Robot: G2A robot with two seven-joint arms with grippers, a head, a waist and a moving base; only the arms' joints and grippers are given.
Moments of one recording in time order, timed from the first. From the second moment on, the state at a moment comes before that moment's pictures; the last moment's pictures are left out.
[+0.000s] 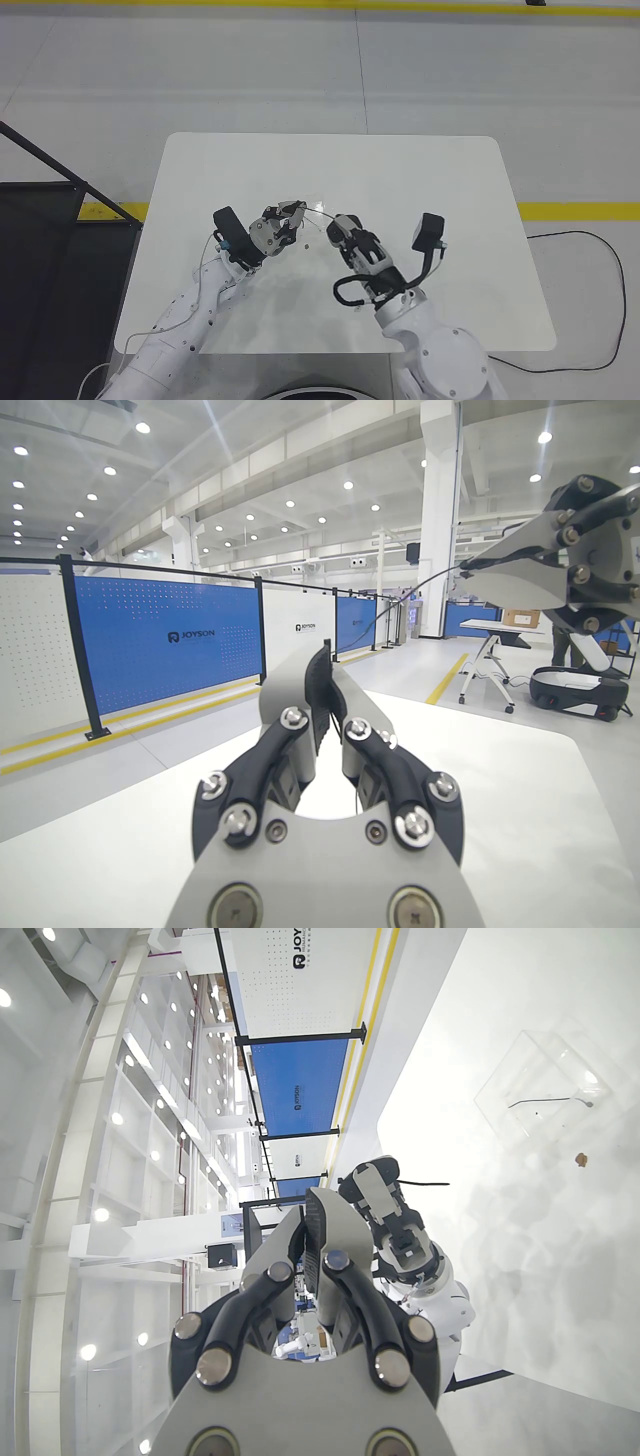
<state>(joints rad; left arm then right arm) 1.11 -1.22 -1.08 -1.28 1.37 -0.51 0.90 -1.46 -1.42 1.06 -2.26 0.05 0.55 -0.01</state>
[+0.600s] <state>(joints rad) 1.11 -1.22 -1.08 -1.28 1.37 -0.51 0.90 -1.46 -1.42 1.08 -2.25 0.06 0.58 -0.01</state>
